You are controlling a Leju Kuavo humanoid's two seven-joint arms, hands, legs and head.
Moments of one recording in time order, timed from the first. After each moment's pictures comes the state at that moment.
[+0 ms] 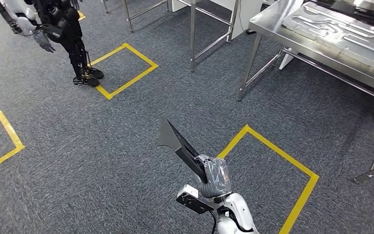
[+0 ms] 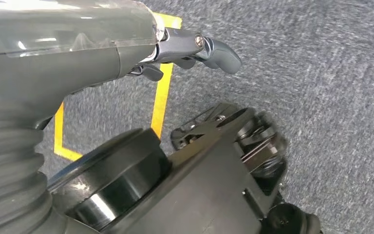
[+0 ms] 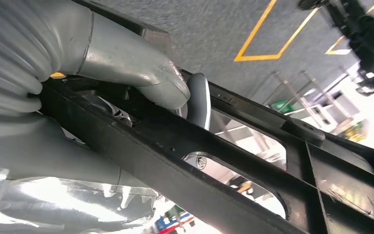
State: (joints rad) left arm -0.11 -0.14 0.42 -0.20 -0.88 -0.10 -0.23; right arm -0.08 0.12 0.36 -1.27 0.91 -0.56 -0.38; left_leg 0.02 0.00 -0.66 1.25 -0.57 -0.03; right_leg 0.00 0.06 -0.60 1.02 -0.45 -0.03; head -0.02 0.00
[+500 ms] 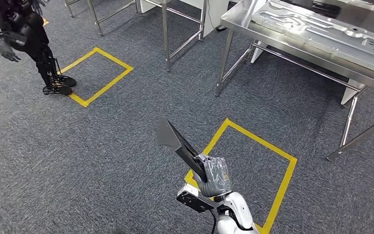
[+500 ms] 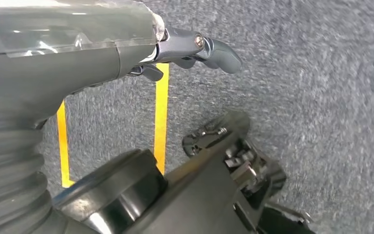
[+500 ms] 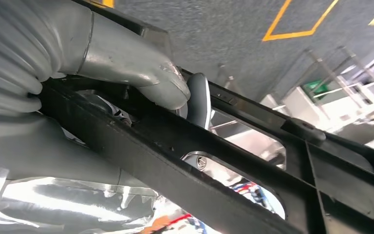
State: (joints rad) left arm -0.11 -0.14 0.42 -0.20 -0.90 -0.10 -0.23; right arm -0.10 0.12 0.36 -1.26 0.90 -0.56 -0.38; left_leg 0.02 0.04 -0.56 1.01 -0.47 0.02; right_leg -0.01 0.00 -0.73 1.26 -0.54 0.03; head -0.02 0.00
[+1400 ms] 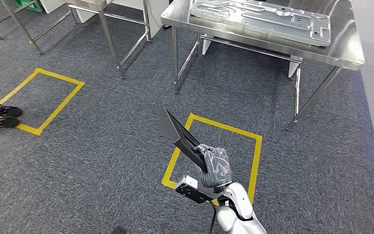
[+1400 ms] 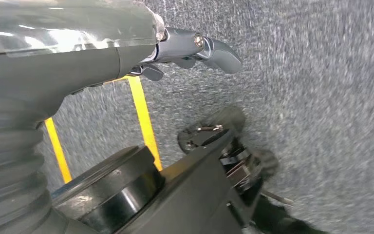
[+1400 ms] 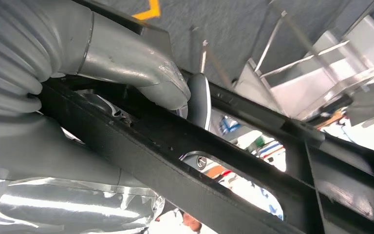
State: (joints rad) left arm -0.12 -0.14 0.43 -0.20 -0.90 -0.11 -0.24; right arm -0.16 0.11 0.36 -1.26 0.93 -0.56 -0.36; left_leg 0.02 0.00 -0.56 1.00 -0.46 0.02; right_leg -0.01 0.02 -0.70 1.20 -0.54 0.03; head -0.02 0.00
